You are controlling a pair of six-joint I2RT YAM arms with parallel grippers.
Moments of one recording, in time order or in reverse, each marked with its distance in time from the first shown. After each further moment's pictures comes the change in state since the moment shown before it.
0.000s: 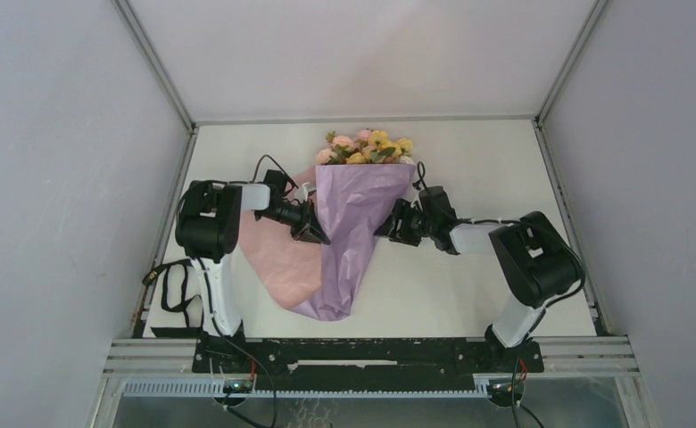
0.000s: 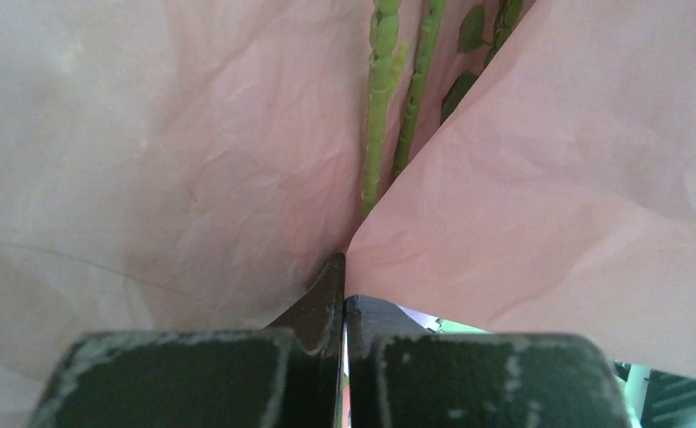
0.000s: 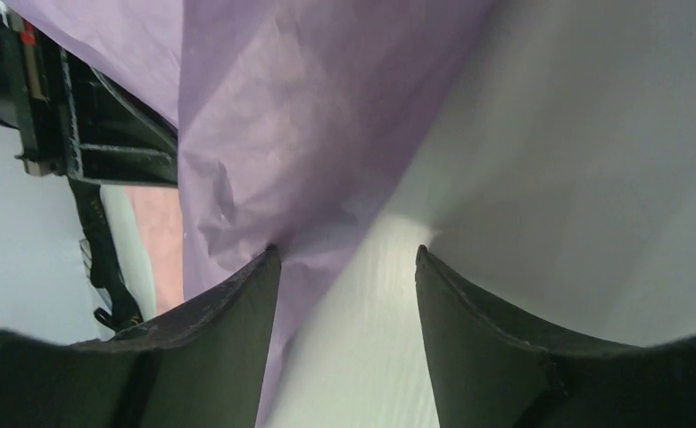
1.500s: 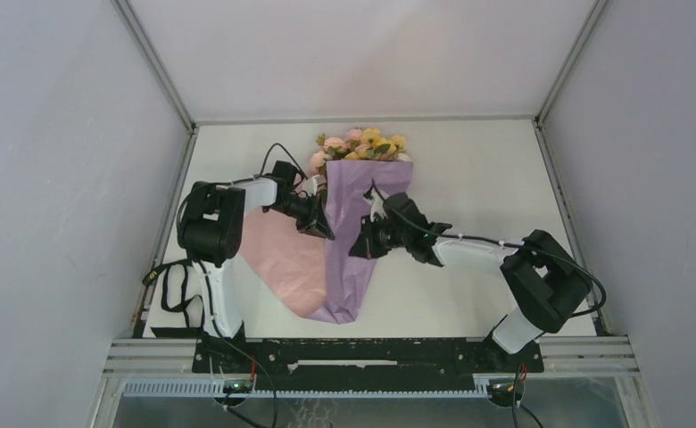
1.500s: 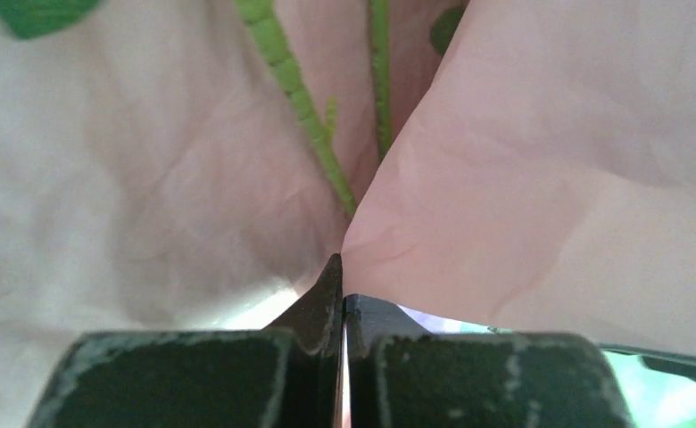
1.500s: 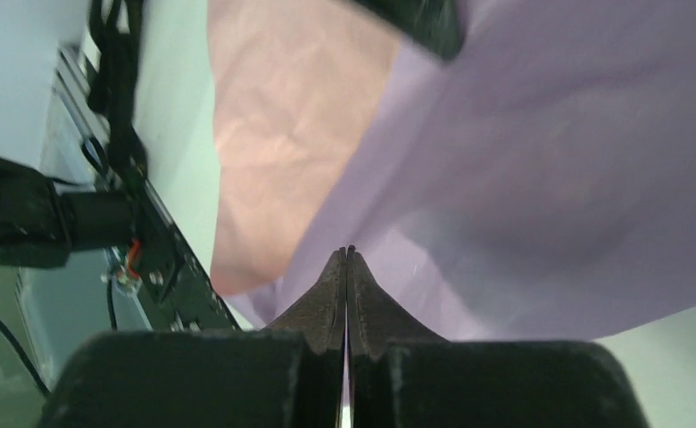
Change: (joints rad) left arm -0.076 -0.034 0.066 -0.028 -0.095 0.051; right arm 0.269 -0.103 0.139 -0.133 -0.040 -0.206
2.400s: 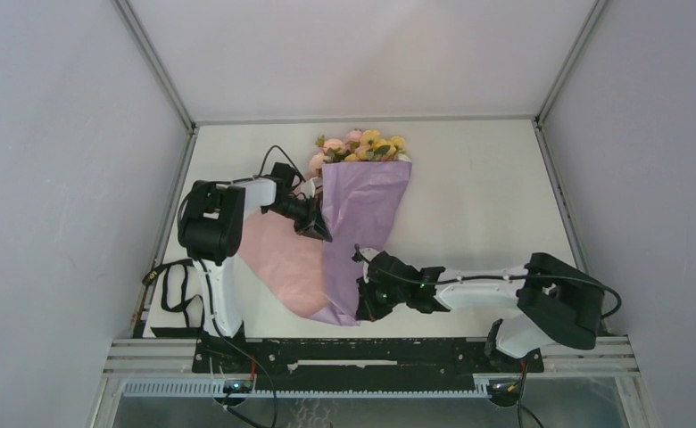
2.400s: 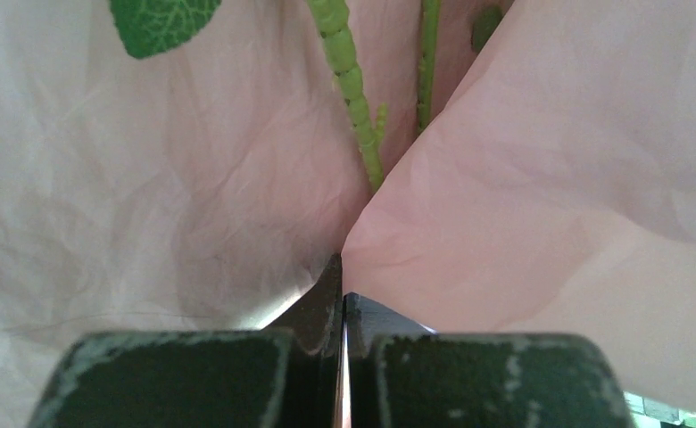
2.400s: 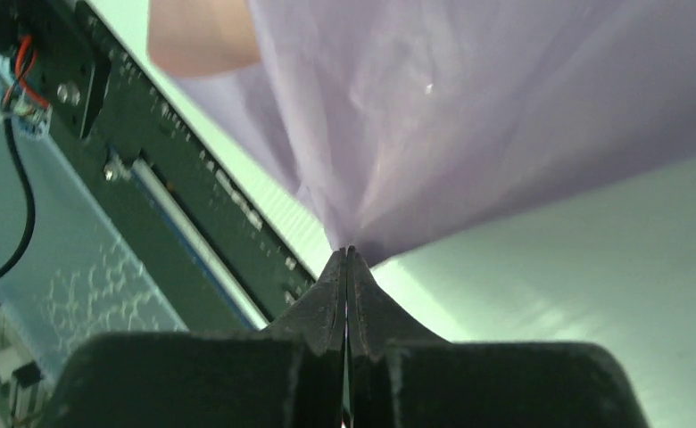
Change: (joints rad) left arm 0.025 0.019 0.002 -0.027 -0.022 0.008; right arm 0.396 -0.096 -0.235 -0.081 0.207 0.114
